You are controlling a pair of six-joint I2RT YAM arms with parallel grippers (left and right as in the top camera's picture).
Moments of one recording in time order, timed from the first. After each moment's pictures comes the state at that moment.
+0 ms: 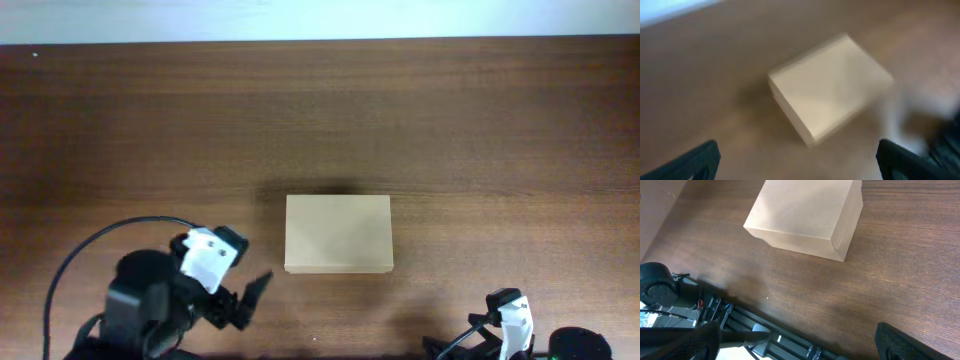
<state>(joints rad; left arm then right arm) -0.32 0.56 0.89 -0.95 0.25 0.13 0.20 0.20 0.87 -1.43 -0.44 0.19</state>
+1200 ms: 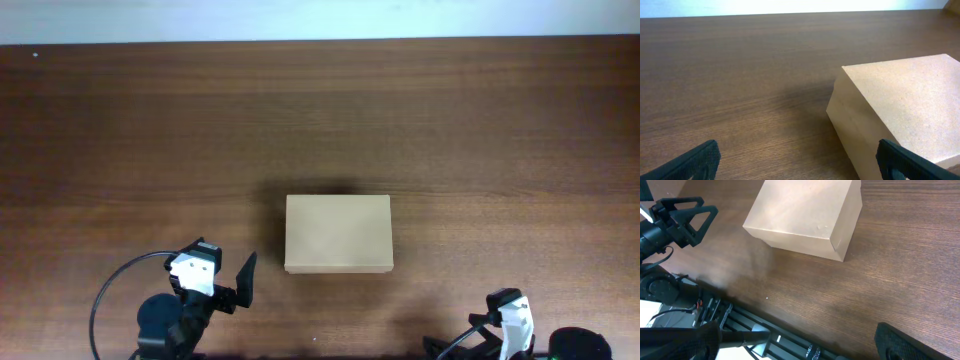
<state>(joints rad) -0.10 0.02 0.15 -0.49 0.22 -0.02 0.20 0.20 0.87 -1.43 -0.44 0.19</state>
